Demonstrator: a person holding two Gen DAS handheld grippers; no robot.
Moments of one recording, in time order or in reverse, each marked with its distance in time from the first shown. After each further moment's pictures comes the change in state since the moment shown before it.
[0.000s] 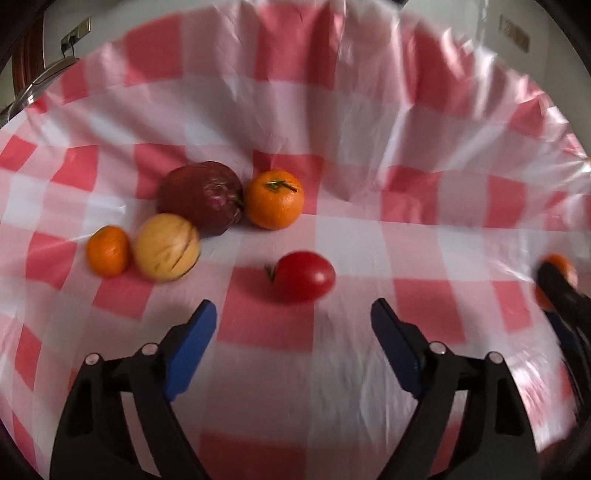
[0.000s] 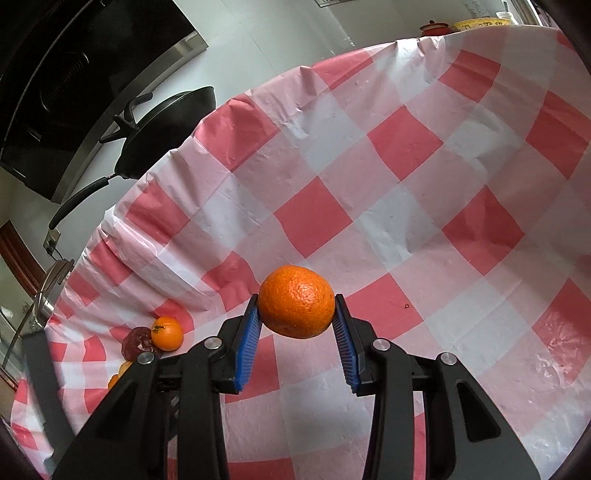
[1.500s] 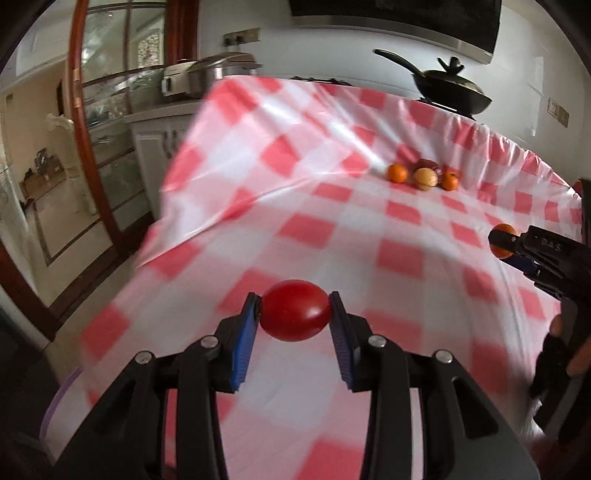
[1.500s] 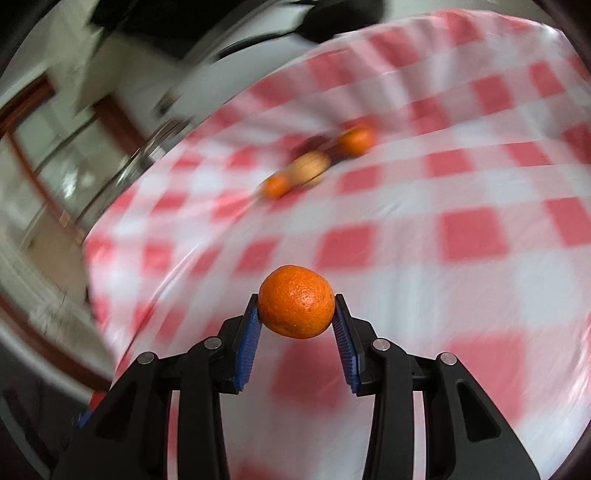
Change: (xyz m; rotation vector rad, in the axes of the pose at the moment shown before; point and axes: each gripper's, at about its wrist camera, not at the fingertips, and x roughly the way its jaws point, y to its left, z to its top) left arm -0.271 0.207 -0.283 -0.255 -0.215 0.239; right arm -0.119 0.111 -0.154 -0.333 0.391 0.384
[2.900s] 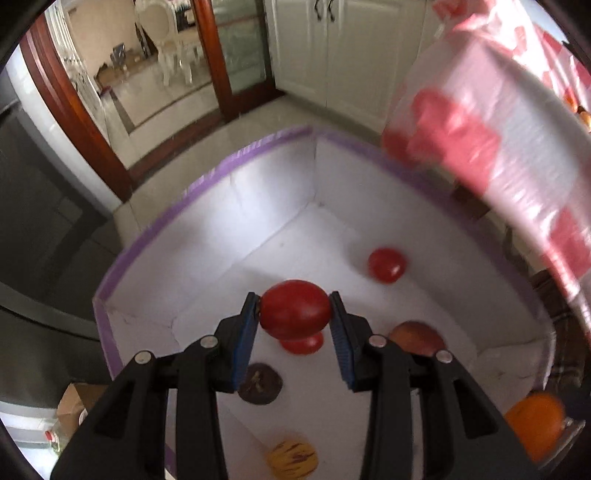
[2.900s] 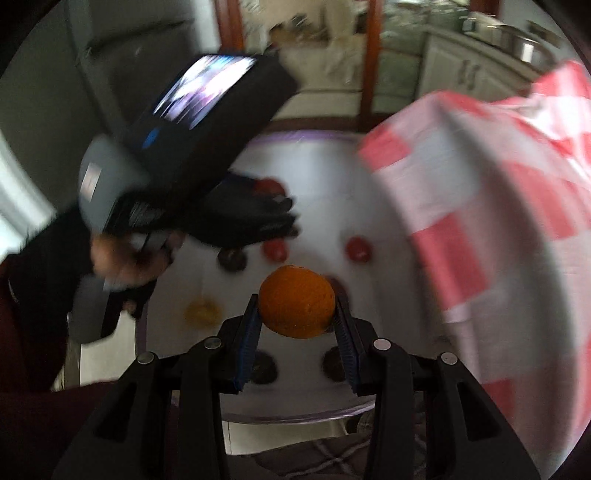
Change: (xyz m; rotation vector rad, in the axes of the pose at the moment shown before) left arm 0.007 0.243 -0.191 -0.248 0.431 0.303; right arm 0.003 0.285 -0.354 -1.128 0.573 0.363
